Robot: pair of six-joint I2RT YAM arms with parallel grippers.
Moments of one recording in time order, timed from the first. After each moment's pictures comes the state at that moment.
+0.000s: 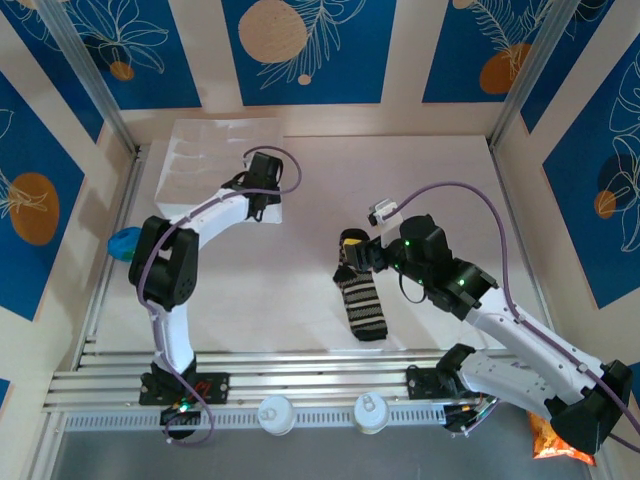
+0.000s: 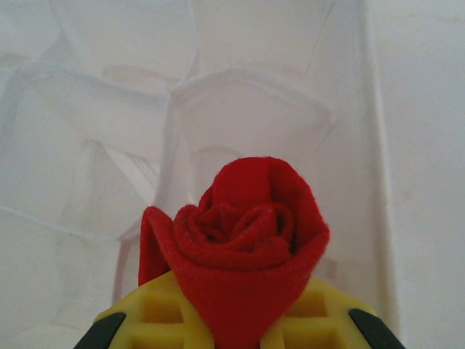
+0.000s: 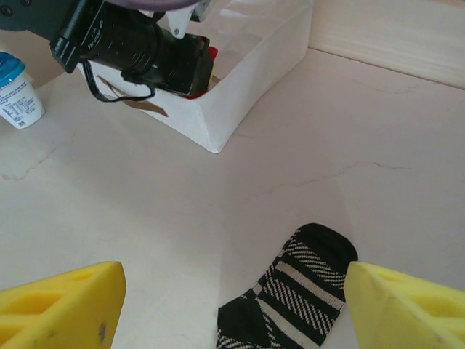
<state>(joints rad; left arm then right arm) -0.44 1.95 1.43 -0.33 -0.38 -0.42 0.70 0.90 0.83 -0.39 0.05 0.11</state>
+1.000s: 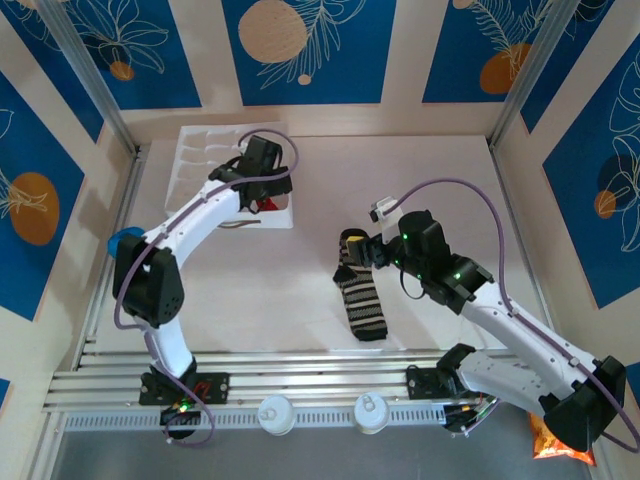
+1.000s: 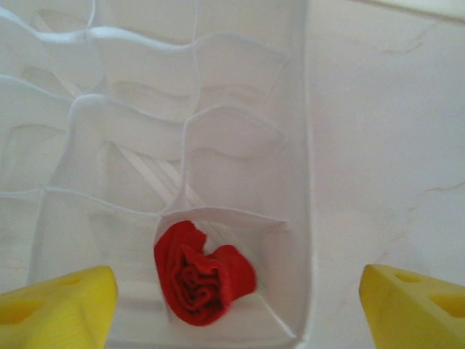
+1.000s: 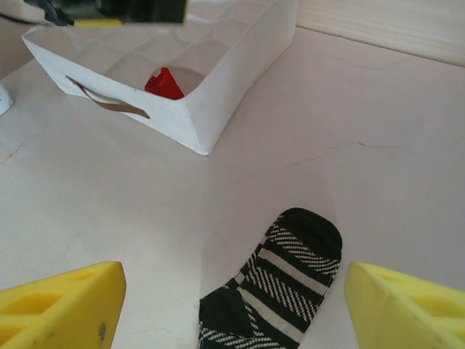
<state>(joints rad) -0.47 1.80 1.60 -0.66 -0.25 -0.58 0.65 0.95 0.83 -0.39 0.04 0.11</state>
